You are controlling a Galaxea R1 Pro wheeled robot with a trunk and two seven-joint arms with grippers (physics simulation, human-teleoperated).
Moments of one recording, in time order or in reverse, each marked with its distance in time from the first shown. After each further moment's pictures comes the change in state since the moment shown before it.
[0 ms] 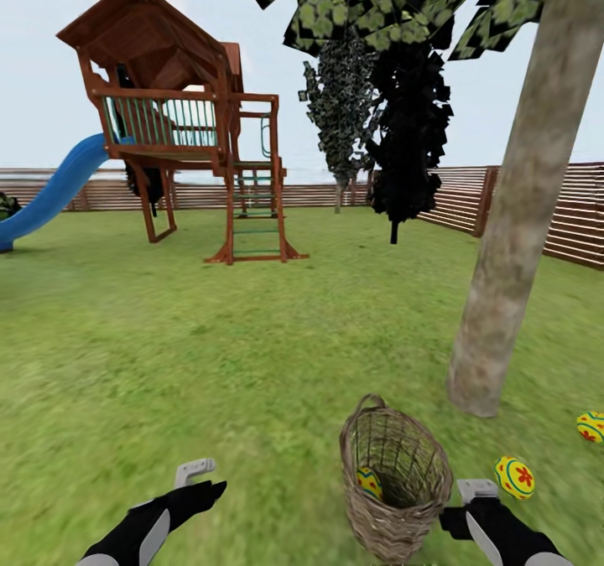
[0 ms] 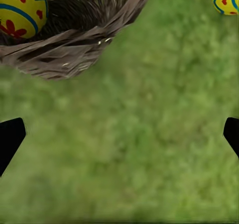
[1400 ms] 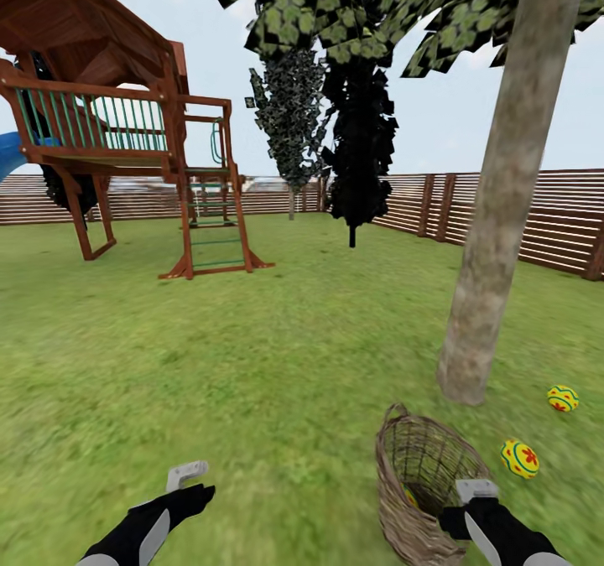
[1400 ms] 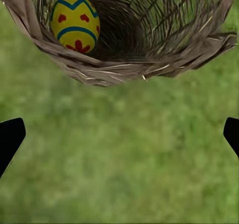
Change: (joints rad) left arm 0.000 0.000 0.000 0.001 0.004 0.017 0.149; right arm 0.000 0.005 0.001 0.000 0.003 -0.002 -0.006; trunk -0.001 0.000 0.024
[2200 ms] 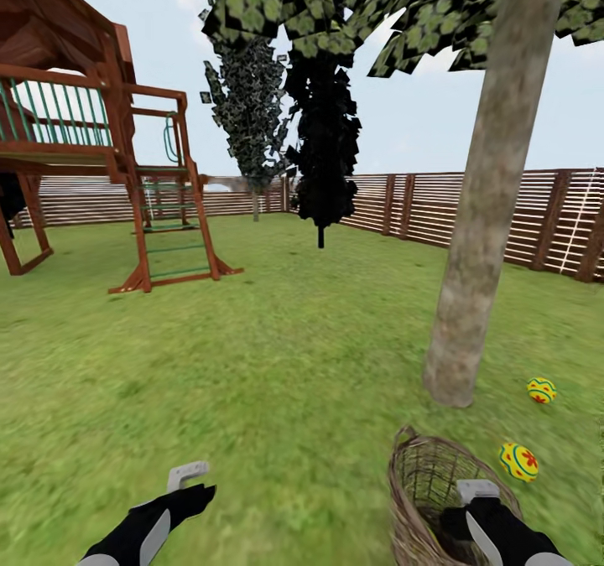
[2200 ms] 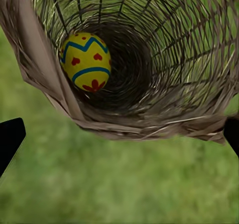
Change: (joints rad) left arm 0.000 -0.002 -0.002 0.001 -0.001 -0.002 -0.001; right arm 0.000 -0.005 -0.001 0.000 -0.003 0.008 0.005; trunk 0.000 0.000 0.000
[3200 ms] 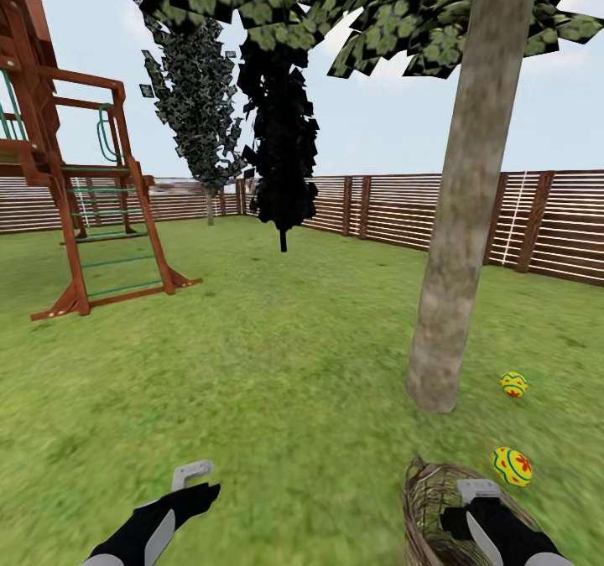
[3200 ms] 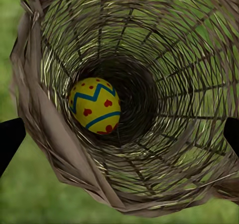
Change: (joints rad) left arm 0.000 -0.016 0.001 -0.001 0.001 -0.013 0.000; right arm 0.000 -0.001 0.000 0.000 0.001 -0.003 -0.004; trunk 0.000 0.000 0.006
